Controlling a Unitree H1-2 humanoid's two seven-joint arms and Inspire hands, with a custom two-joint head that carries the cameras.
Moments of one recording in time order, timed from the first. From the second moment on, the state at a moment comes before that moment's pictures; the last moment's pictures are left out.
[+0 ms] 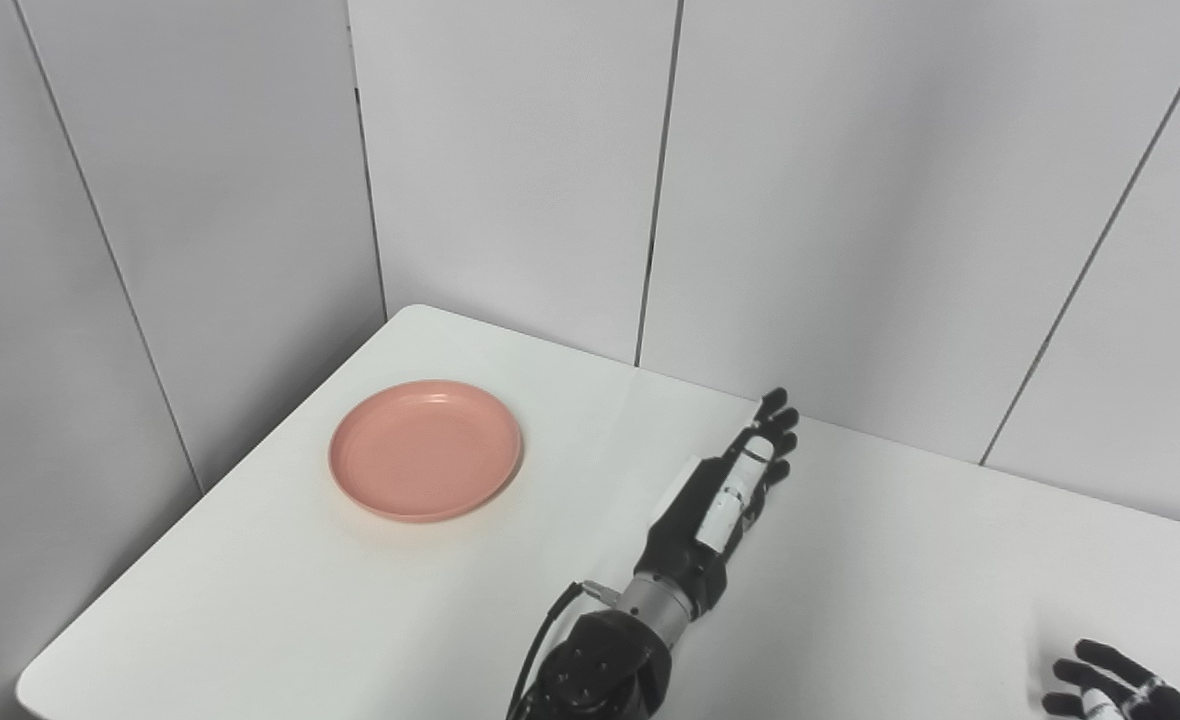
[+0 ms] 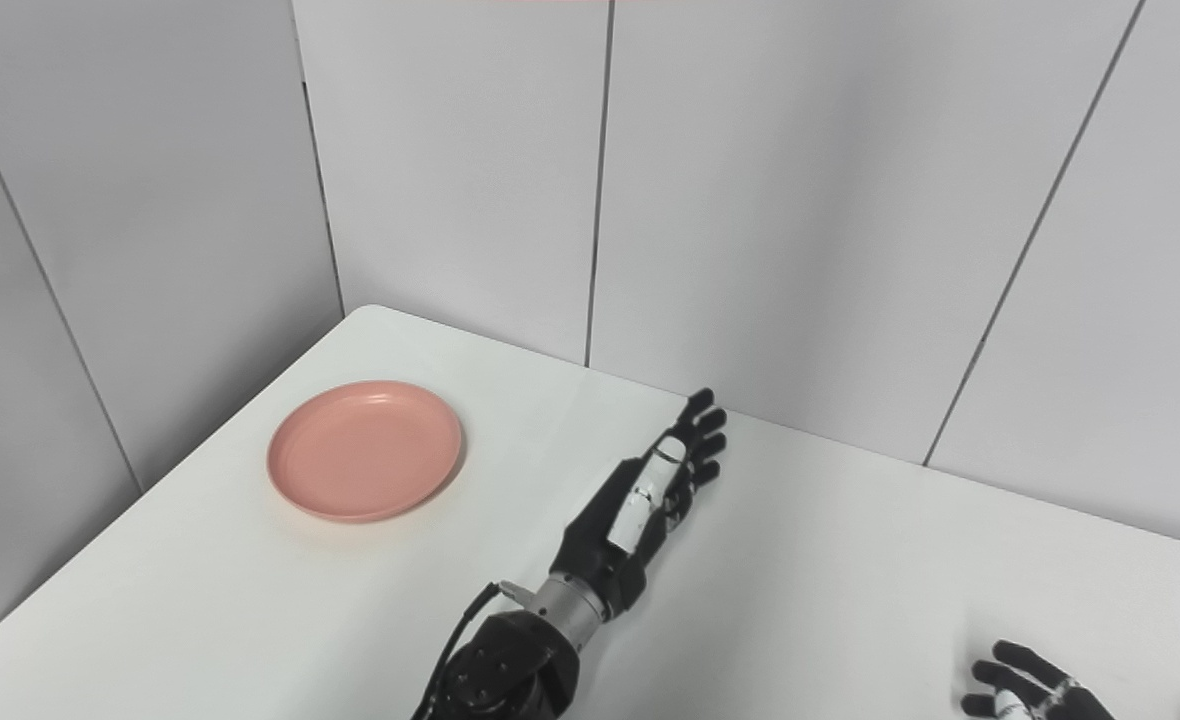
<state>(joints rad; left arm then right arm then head) -0.30 -0.15 -0.08 -0.10 -0.09 0.17 -0.04 -0.14 -0.04 -0.14 -0.17 0.11 0.33 -0.04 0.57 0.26</state>
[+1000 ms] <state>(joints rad) -0.35 -0.04 0.11 -0.26 -0.13 0.19 0.02 -0.14 -0.04 -0.15 -0.14 0.10 0.28 -0.05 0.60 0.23</state>
